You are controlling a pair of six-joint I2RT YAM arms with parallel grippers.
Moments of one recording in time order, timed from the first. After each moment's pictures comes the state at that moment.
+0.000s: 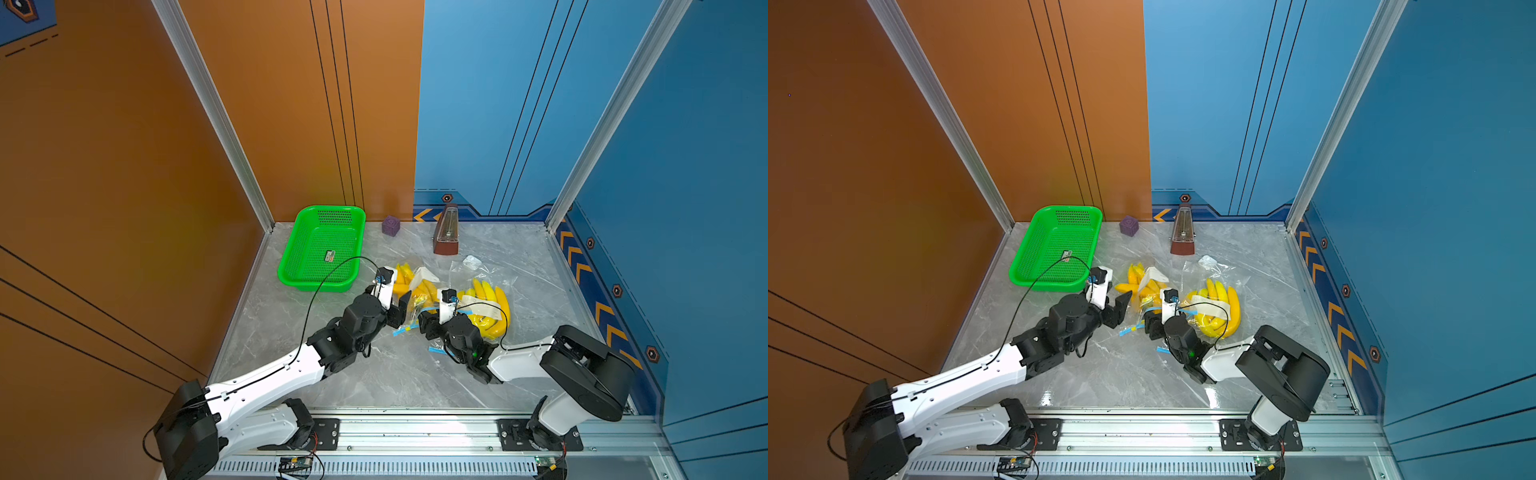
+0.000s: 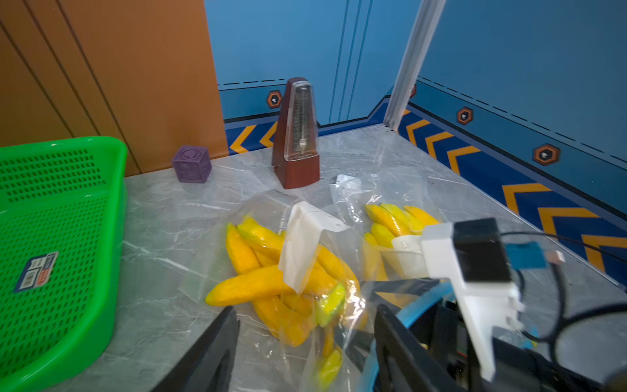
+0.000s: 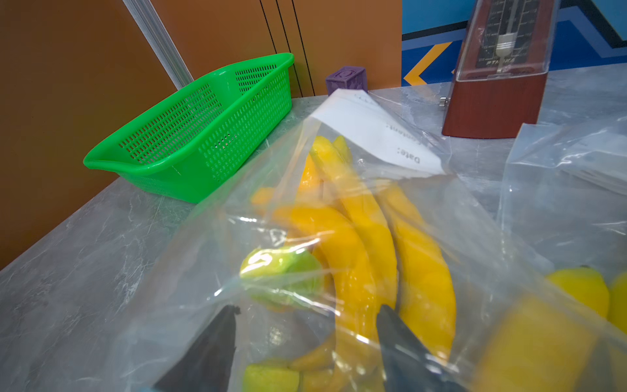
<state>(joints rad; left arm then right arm) -0.80 1.13 0.72 0.11 -0.33 -0.23 0.86 1.60 0.45 0.87 0.35 0.39</state>
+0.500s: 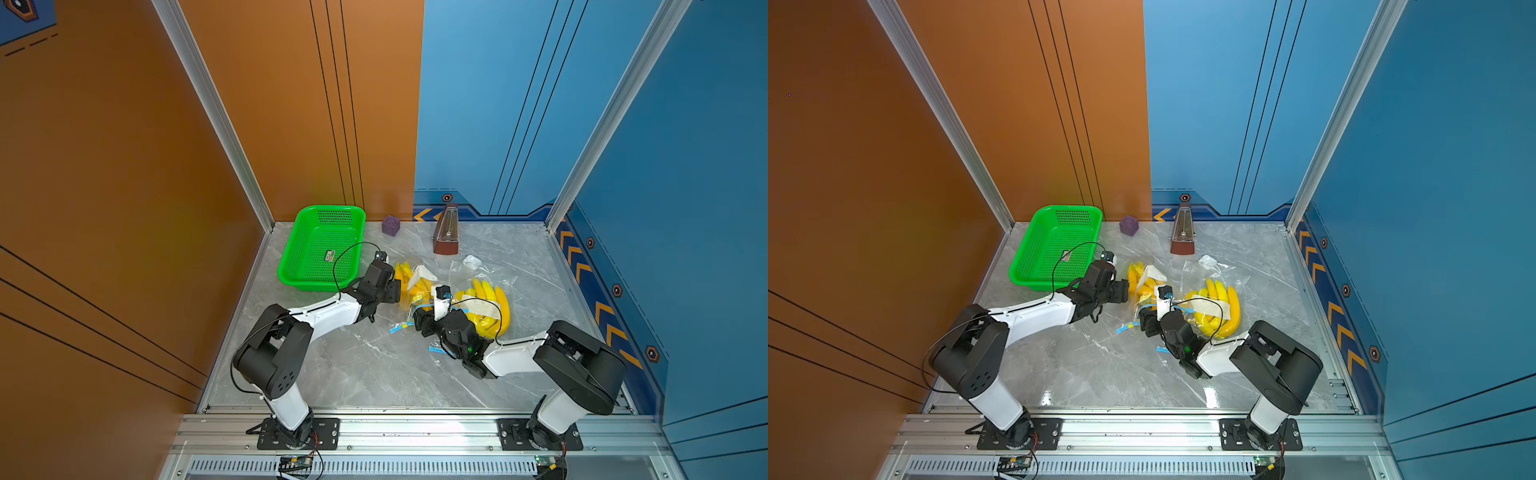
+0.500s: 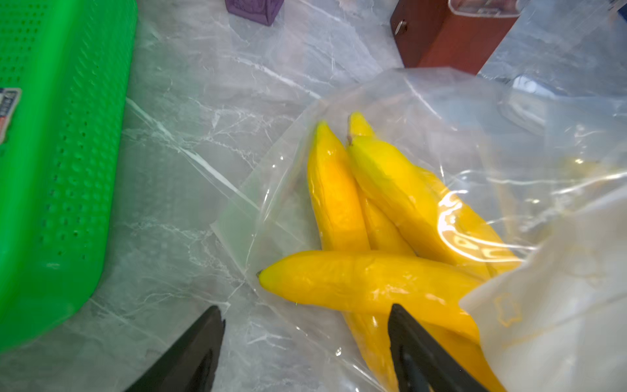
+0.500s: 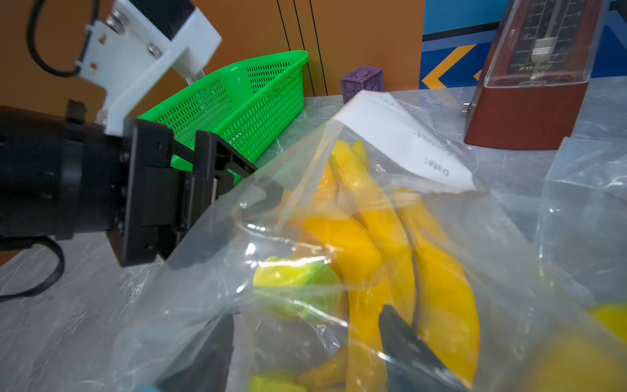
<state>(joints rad) -0.56 1.71 0.99 -0.04 -0.19 -0.38 0.85 1.65 0.51 0.86 0.30 0.36</state>
